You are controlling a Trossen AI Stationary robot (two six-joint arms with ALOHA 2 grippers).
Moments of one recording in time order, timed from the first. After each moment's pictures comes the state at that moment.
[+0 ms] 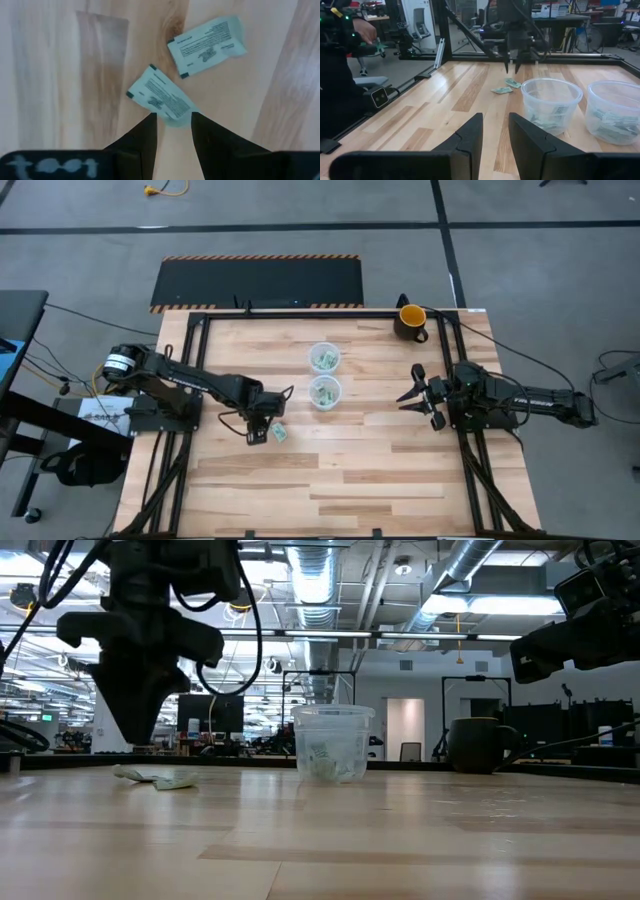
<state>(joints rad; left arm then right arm) -0.11 1.51 0.89 -0.79 0.04 -0.28 -0.22 0.20 0.01 0.05 -0.50 -0.05</state>
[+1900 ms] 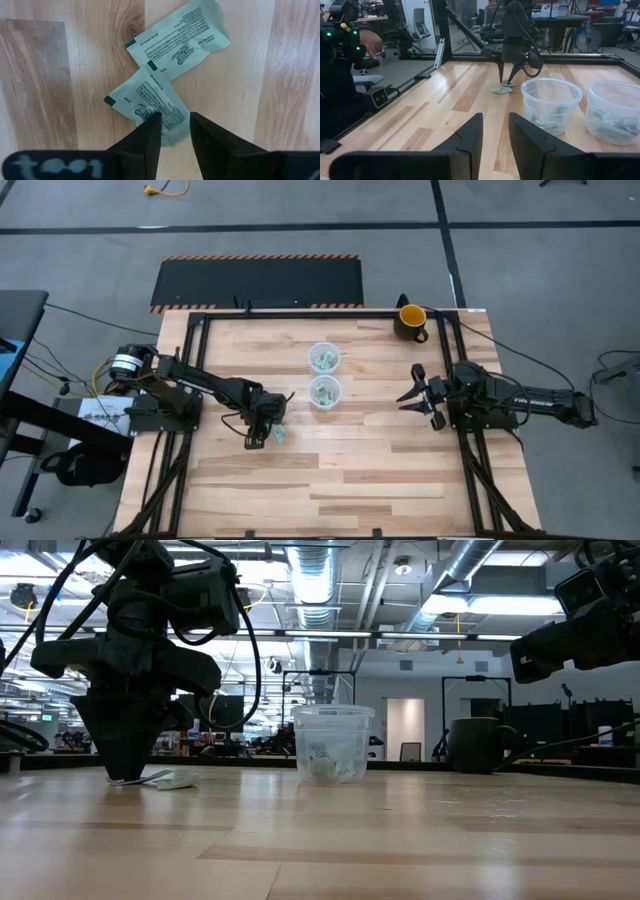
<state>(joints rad) -0.09 1.60 0.77 -0.56 0.19 -0.14 -0.22 0.20 0.01 0.05 -0.50 -0.05</state>
